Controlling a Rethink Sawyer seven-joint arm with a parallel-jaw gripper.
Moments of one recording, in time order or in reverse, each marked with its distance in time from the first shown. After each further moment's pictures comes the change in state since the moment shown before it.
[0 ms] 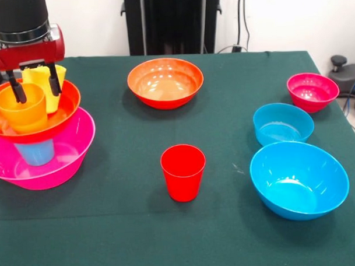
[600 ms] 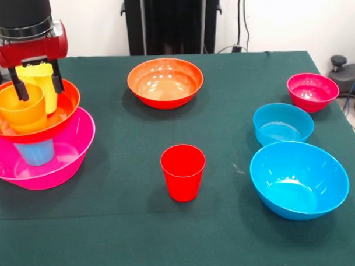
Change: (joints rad) arm 0.014 -0.020 0.000 0.000 0.020 0.000 0.000
